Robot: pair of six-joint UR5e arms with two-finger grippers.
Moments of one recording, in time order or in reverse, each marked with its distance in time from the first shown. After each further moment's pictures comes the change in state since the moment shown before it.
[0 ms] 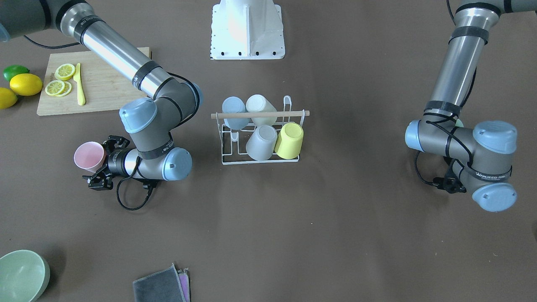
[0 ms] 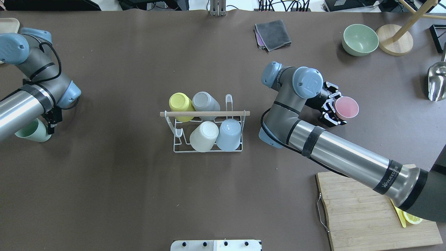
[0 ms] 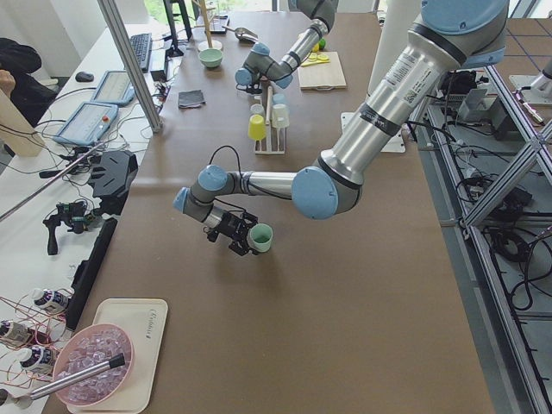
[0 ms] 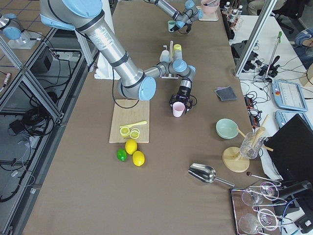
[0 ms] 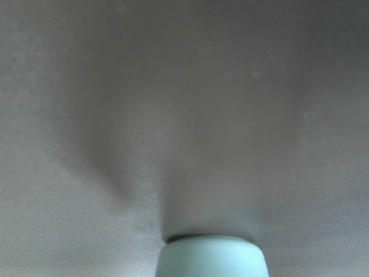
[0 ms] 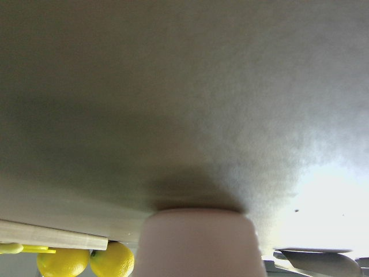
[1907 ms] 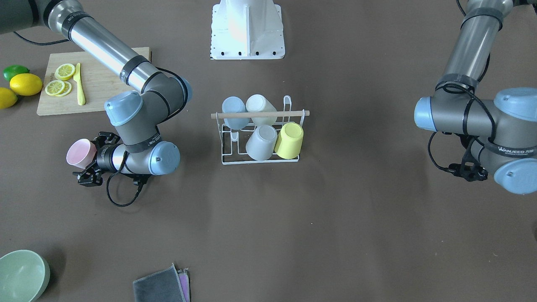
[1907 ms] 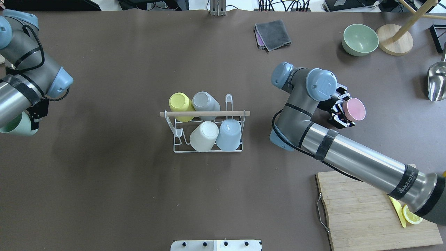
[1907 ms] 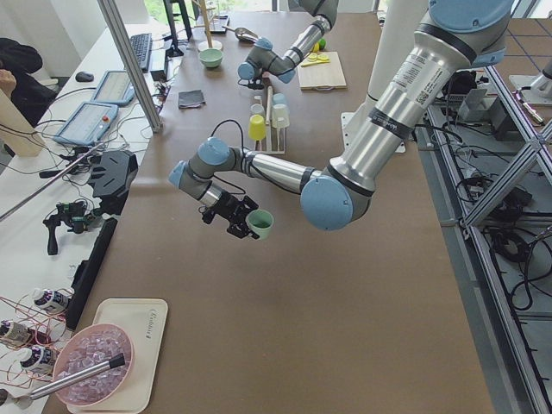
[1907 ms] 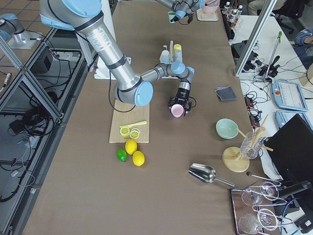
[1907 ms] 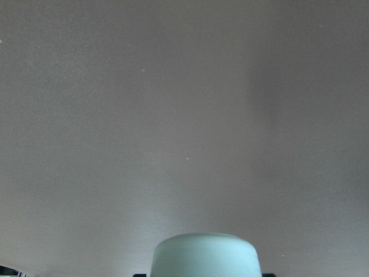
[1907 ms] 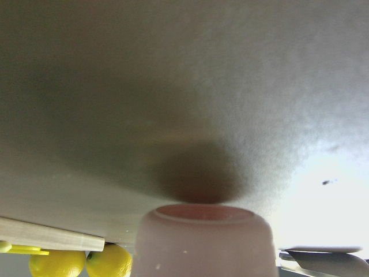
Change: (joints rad) left arm -0.070 0.084 -0.368 0.198 0.111 -0.003; right arm 0.009 -0.077 0.105 -0.004 0.004 0.000
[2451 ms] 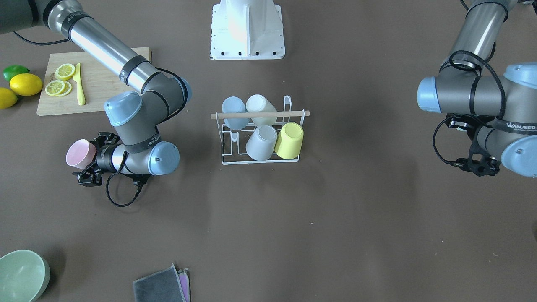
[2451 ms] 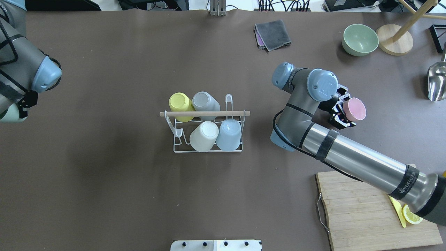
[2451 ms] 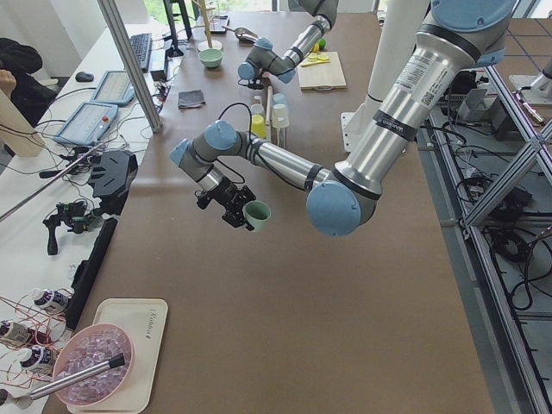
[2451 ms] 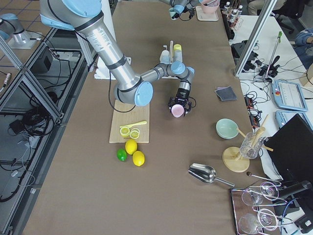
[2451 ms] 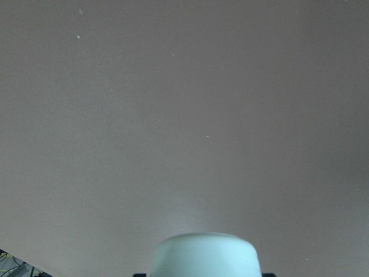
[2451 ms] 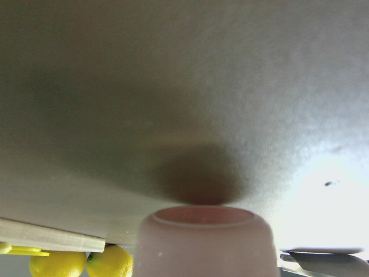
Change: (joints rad) left arm -0.018 0.037 -0.169 -0.032 0.047 -0.124; right arm 0.000 -0.002 0.000 0.002 0.003 0.000
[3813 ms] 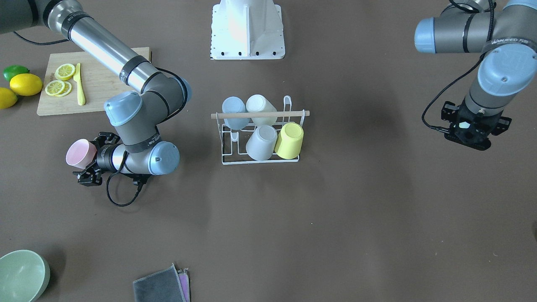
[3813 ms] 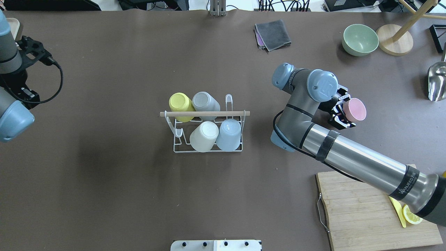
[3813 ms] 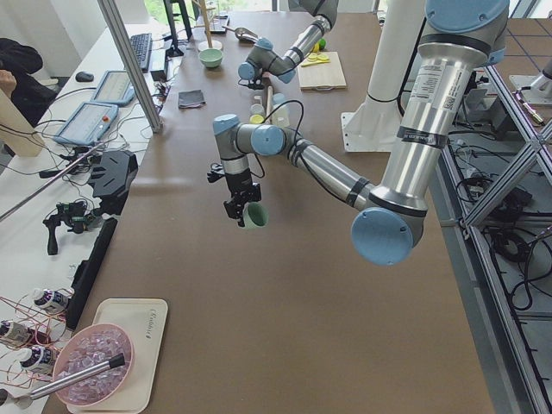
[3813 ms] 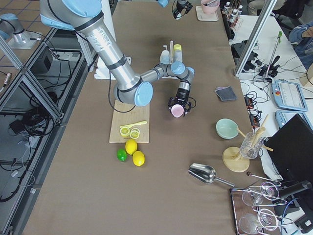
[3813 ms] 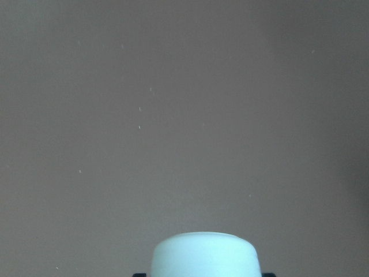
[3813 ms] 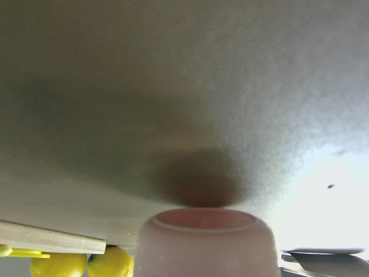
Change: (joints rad) left arm 0.093 0.225 -0.390 -0.531 0.254 -0.202; right arm -0.002 -0.002 0.000 0.002 0.001 0.007
